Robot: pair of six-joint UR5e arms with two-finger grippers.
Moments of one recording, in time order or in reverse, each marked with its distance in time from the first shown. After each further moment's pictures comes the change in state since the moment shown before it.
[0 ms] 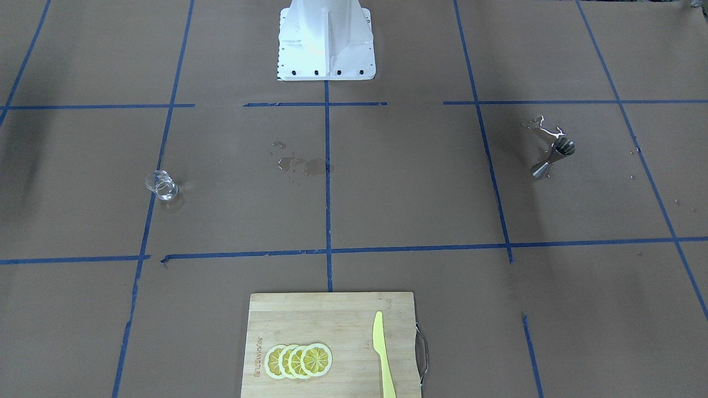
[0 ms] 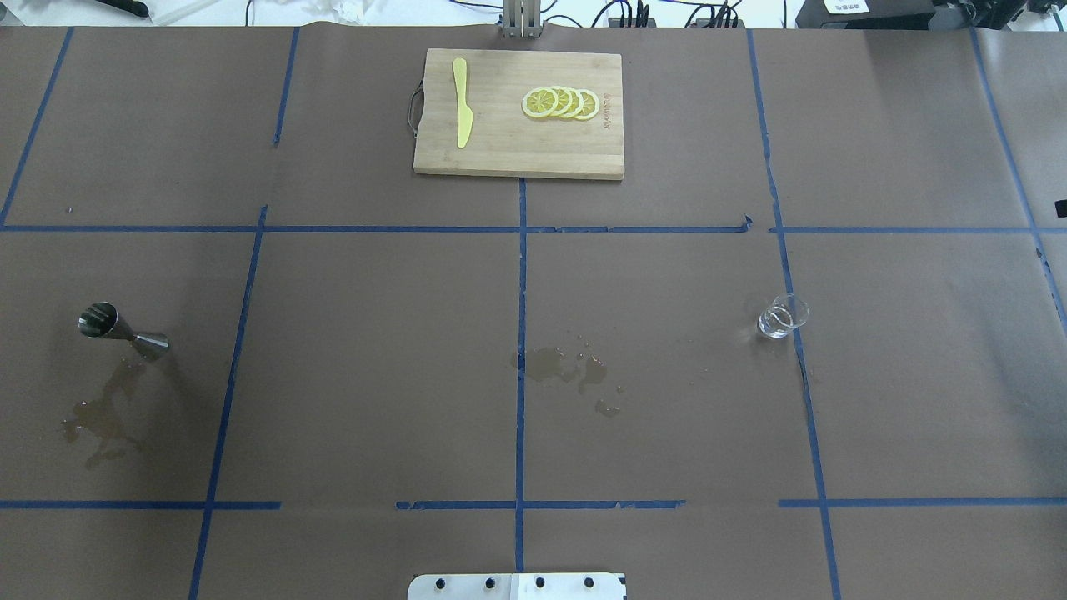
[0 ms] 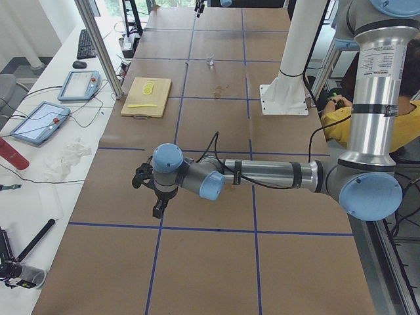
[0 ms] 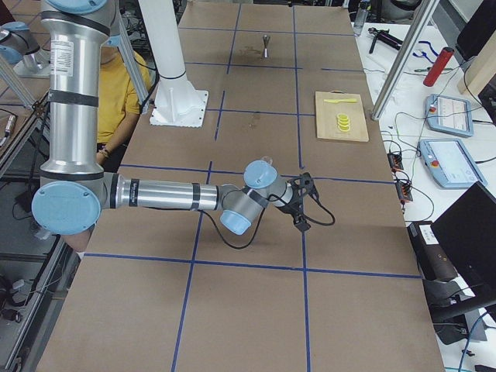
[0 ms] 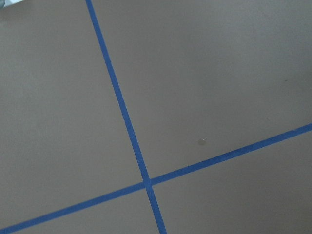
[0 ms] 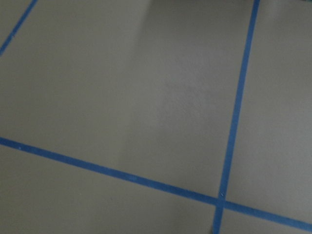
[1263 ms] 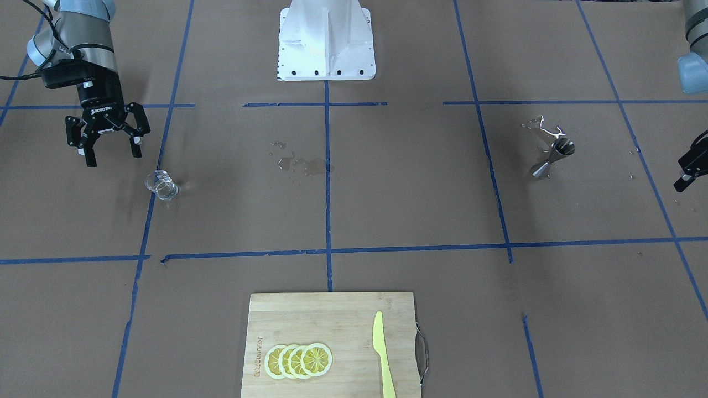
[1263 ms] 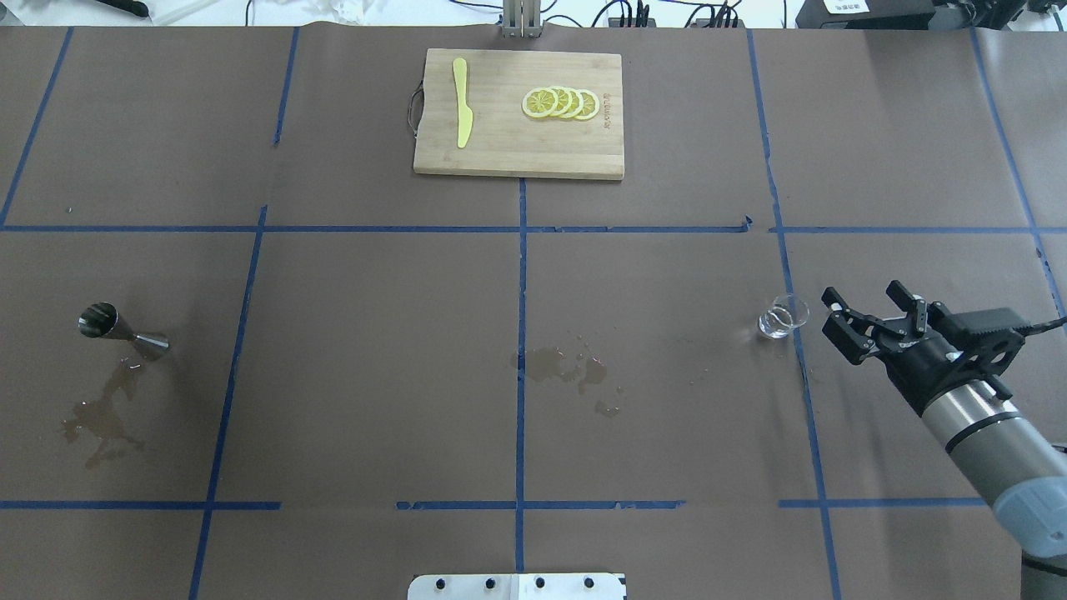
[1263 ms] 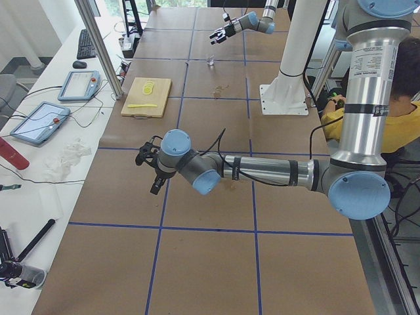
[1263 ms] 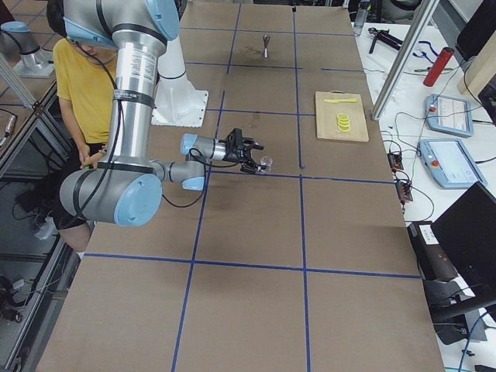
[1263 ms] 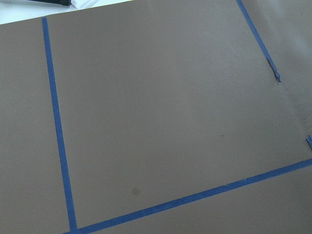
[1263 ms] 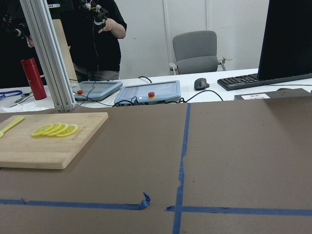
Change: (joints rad) left arm 0.113 -0.004 0.021 -0.396 0.059 -0.238; right arm -1.103 -0.161 0.268 0.565 -1.517 0.816
